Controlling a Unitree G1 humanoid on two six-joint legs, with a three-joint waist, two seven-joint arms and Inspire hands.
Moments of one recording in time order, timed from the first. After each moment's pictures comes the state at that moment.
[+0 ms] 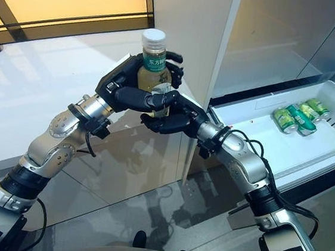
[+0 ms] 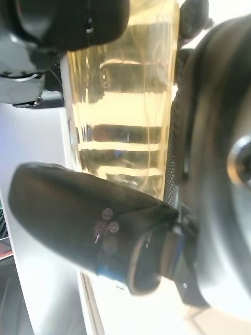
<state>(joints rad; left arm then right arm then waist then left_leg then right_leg) -0.40 0.63 -0.26 -0.19 -0.75 -0.05 -0.23 -0.50 -0.54 0.40 0.00 0.69 0.24 0.35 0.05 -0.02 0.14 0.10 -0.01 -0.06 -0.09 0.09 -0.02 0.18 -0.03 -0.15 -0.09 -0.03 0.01</state>
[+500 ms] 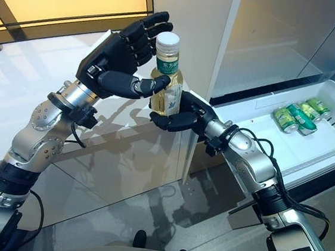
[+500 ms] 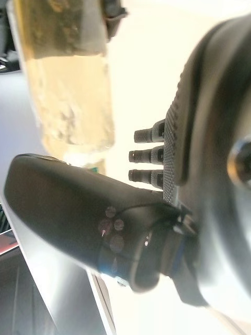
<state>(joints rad) -0.40 0.66 -0.14 -0.22 -0.75 -0.05 -0.23 -0.50 -0.59 0.37 0.00 0.66 0.22 0.33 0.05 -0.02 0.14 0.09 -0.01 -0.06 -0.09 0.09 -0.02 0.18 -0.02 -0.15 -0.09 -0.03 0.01</state>
